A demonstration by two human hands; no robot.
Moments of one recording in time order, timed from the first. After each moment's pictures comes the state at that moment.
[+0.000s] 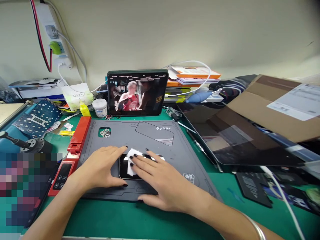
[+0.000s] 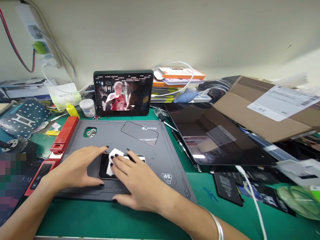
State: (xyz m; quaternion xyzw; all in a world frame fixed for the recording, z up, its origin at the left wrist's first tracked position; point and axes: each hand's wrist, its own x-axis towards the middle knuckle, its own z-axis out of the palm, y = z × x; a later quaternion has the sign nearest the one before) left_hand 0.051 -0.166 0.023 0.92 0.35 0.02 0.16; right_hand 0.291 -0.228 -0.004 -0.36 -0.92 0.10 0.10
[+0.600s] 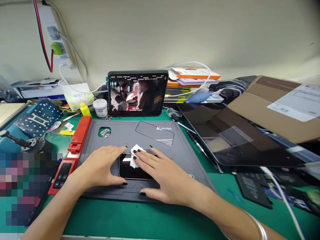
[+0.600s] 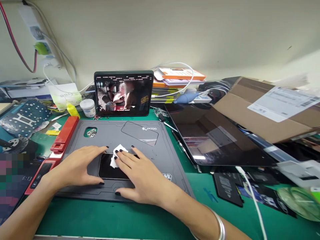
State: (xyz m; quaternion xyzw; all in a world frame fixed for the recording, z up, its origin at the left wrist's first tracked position) left_hand 0.053 -0.166 0.027 0.92 0.36 0.02 0.15; right_hand 0.297 -0.224 -0.003 -0.40 -0.91 0.14 0.06
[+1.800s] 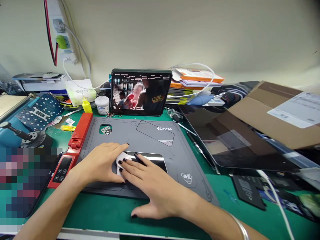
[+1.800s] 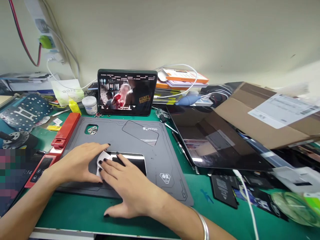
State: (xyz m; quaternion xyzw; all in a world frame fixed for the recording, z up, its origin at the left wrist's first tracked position) left_hand 0.056 -0.166 0.027 0.93 0.34 0.03 0.16; right_hand 0.279 -0.226 0.000 -0.31 -0.93 0.19 0.07
